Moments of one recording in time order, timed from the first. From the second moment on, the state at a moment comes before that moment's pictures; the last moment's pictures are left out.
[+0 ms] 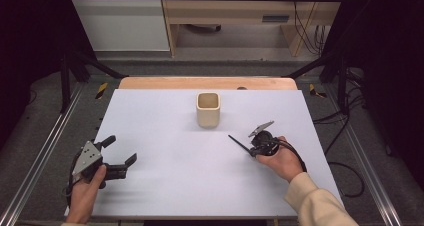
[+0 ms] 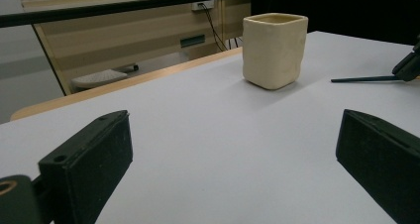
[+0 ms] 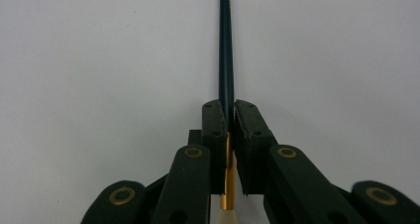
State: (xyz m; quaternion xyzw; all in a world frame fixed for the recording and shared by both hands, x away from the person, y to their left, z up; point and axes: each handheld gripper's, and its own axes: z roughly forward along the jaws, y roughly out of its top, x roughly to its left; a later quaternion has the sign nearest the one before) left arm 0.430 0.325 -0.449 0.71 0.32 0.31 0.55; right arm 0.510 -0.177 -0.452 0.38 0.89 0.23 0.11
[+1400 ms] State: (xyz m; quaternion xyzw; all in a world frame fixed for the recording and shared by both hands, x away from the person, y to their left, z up) left arm 0.430 0.309 -0.436 0.73 0.31 0.32 0.51; right arm 0.507 -0.158 -0.407 0.27 0.91 0.27 0.13
